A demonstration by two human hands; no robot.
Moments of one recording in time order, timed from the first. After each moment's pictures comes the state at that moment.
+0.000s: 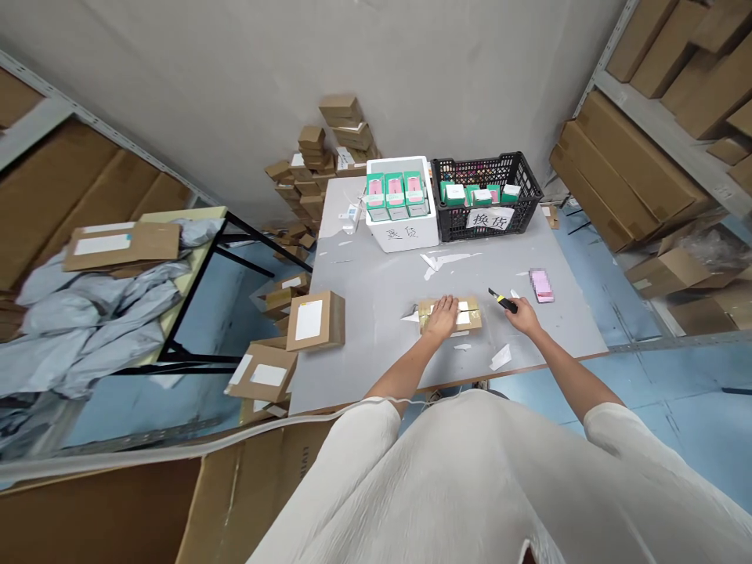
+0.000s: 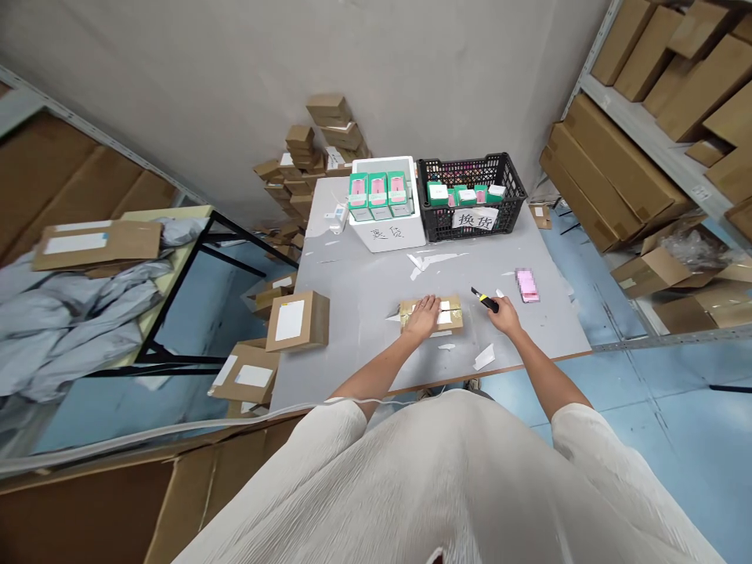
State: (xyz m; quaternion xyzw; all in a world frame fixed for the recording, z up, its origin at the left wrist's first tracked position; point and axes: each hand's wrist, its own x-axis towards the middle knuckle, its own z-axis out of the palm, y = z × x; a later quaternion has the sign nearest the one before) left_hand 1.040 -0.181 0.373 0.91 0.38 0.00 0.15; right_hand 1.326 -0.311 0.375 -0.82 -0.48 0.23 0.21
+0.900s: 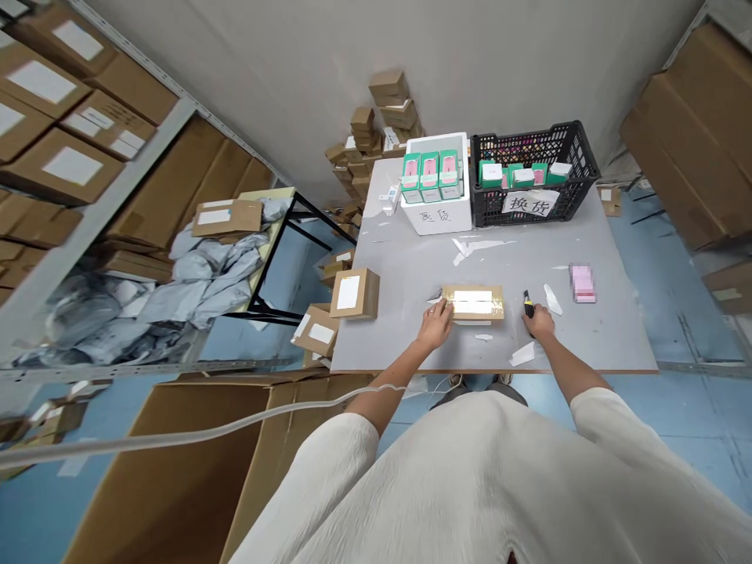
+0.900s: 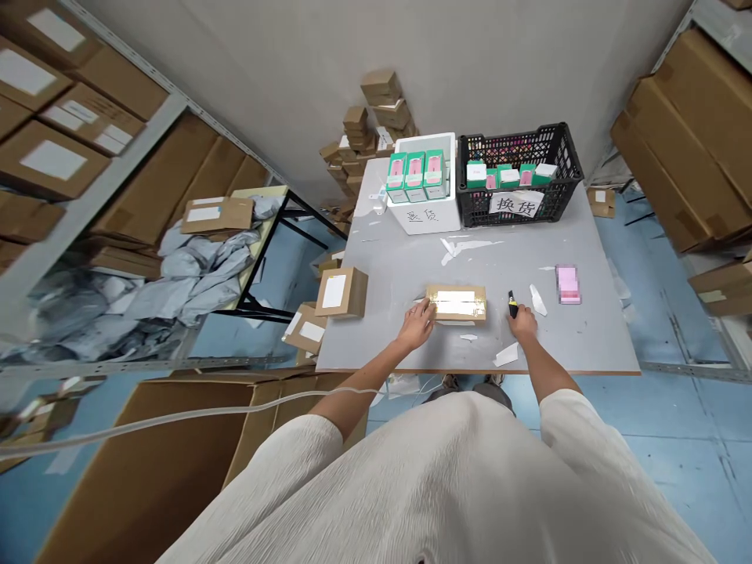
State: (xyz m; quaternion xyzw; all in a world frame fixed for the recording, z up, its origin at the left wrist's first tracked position) left_hand 0.934 -0.218 0.386 0.87 0.47 -0.03 0.15; right_hand 1.307 -0.301 0.274 -0.86 -0.42 0.27 0.06
